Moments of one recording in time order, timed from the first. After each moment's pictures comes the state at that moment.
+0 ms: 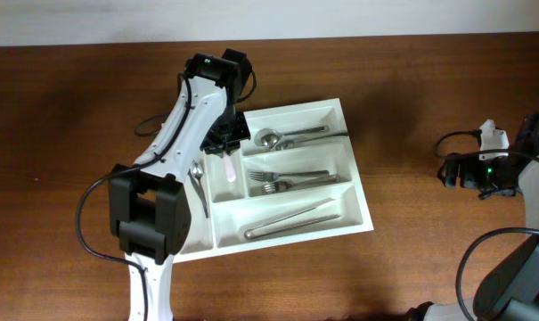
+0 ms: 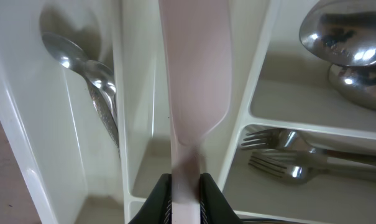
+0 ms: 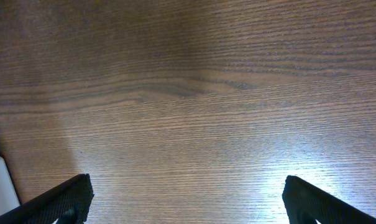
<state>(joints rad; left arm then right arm) -0.36 2.20 2.03 -1.48 -0.01 -0.62 -0.54 1.64 1.19 -0.89 -0.25 -0.35</state>
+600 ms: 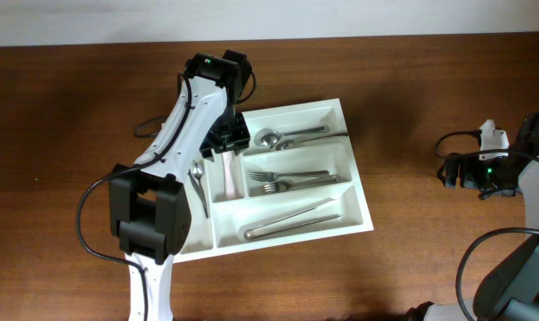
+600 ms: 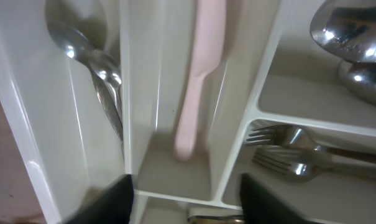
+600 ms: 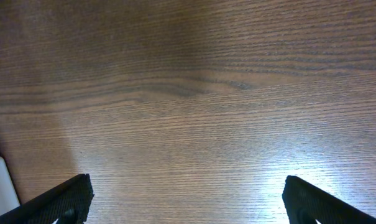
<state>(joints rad) -0.36 2.20 2.03 -1.50 -0.02 -0.64 -0.54 1.64 1.19 -0.89 -0.25 -0.35</state>
